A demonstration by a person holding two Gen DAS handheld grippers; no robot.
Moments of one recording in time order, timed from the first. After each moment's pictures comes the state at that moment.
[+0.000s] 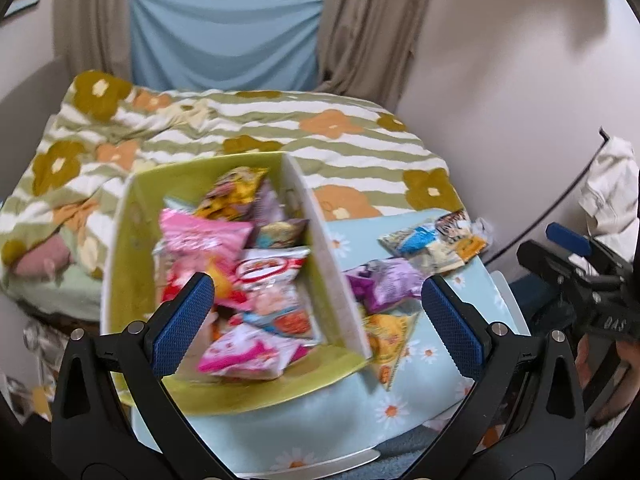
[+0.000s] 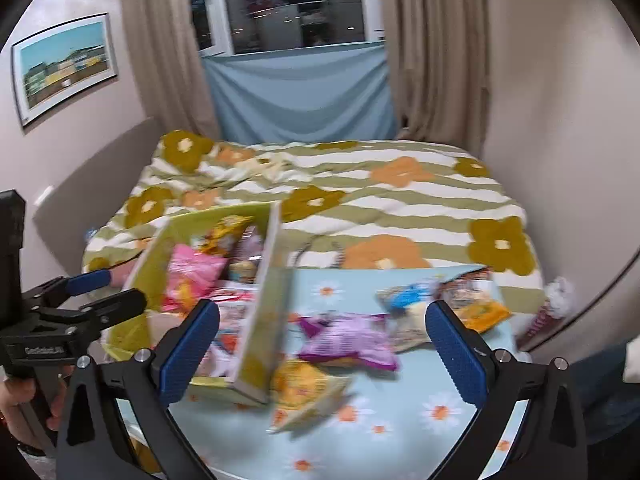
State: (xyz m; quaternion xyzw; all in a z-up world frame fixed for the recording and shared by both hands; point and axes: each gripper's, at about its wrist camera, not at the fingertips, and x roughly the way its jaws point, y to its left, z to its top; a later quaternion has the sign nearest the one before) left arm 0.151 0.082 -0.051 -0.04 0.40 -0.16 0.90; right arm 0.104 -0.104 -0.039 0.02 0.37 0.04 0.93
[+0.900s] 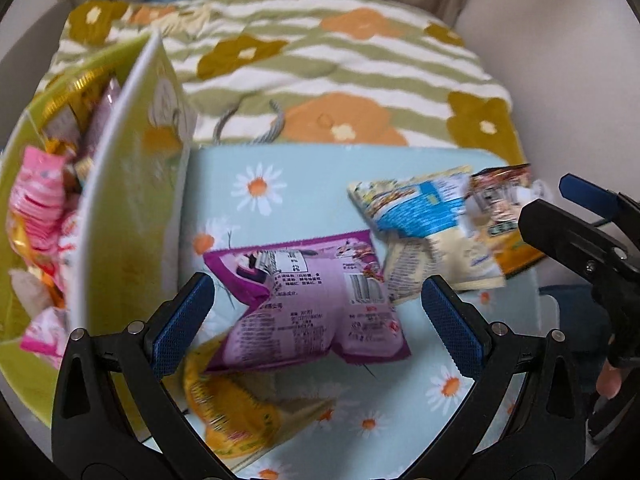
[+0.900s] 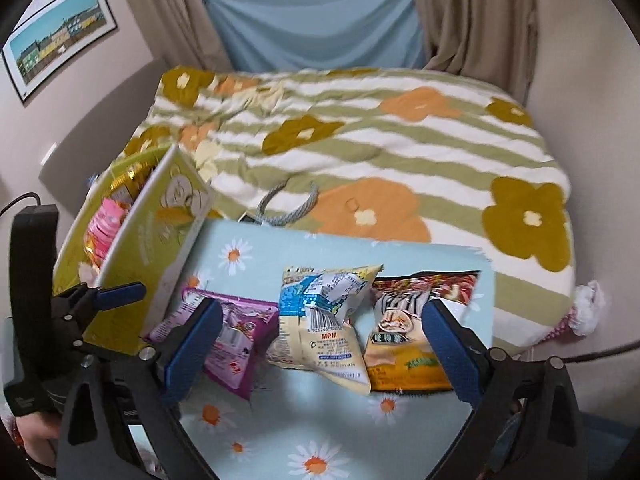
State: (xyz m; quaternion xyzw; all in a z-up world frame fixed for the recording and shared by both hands) left arm 0.259 -0.112 -0.197 -0.03 0.56 -0.03 0.83; right arm 0.242 -0.254 -0.148 0.01 0.49 0.15 0.86
